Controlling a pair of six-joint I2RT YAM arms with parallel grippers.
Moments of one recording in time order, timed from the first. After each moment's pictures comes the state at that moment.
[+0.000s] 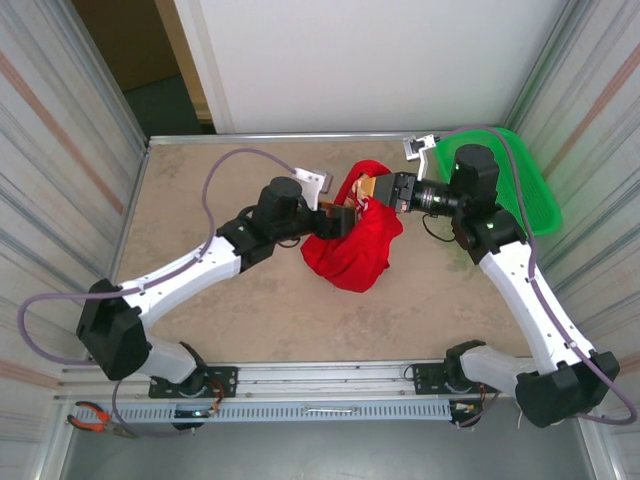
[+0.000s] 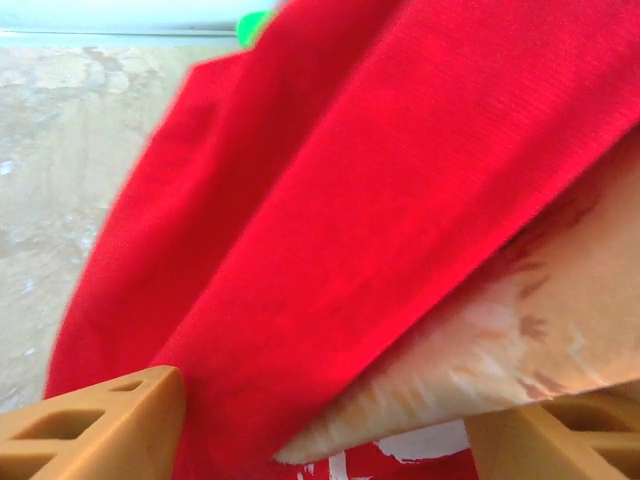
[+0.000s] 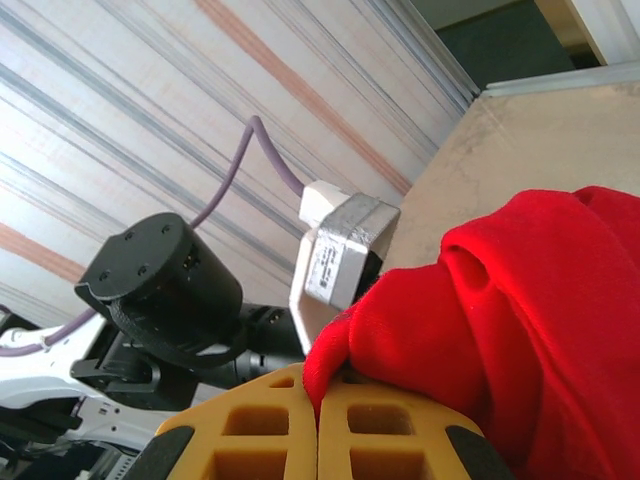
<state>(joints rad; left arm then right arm) -0.80 1.43 1.14 -0.08 0.19 -0.45 0.33 1.12 1.19 -0.27 -0.83 0.65</state>
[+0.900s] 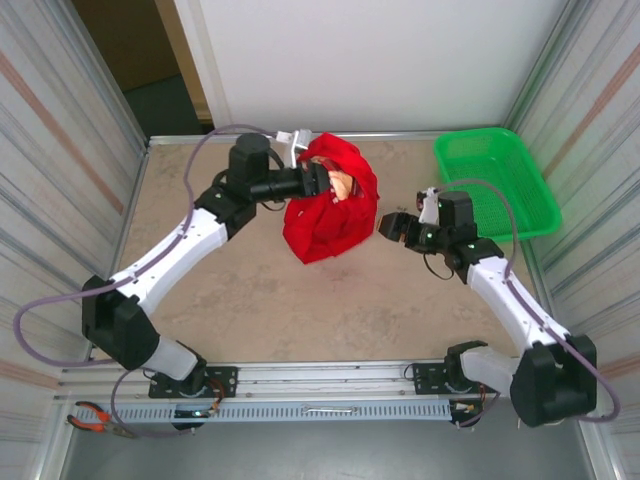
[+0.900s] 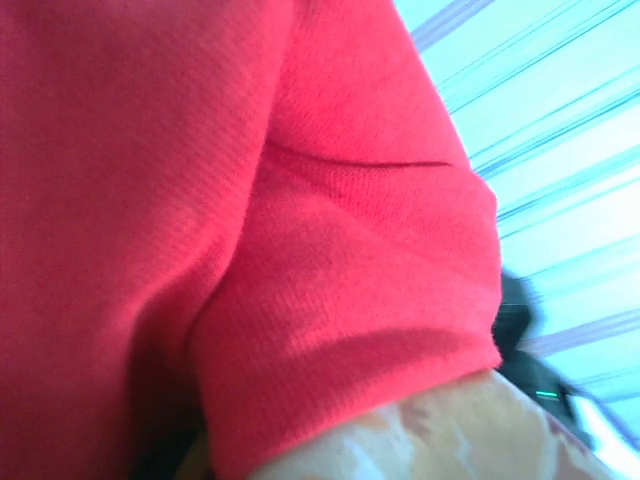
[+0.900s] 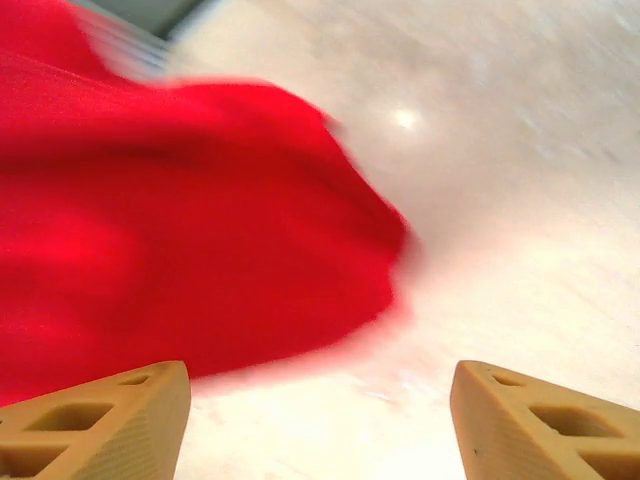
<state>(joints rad) -0.57 1.48 1.36 -0.09 0.65 -0.80 0.23 1.13 0.76 -0.32 -0.49 0.61</state>
